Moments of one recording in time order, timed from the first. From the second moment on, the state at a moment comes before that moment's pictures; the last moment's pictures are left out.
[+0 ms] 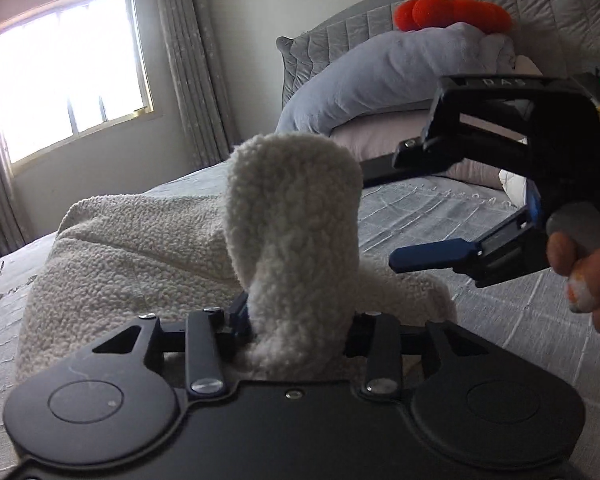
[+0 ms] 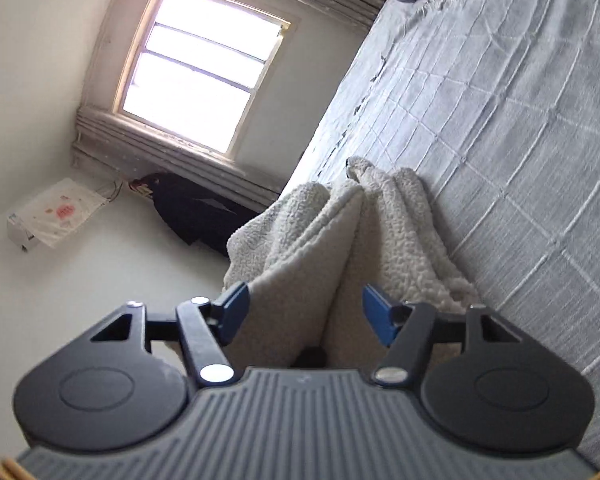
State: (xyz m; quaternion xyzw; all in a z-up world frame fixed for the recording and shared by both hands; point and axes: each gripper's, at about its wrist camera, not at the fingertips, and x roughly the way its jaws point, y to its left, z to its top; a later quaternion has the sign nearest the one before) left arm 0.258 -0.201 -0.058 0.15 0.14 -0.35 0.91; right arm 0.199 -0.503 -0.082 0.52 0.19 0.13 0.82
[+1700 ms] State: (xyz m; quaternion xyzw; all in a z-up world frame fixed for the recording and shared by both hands) left arm 0.322 -0.027 -0.056 -0.29 0.36 -0.34 0.82; right arm 0.272 -0.521 -0.106 0.54 0.31 0.16 0.77
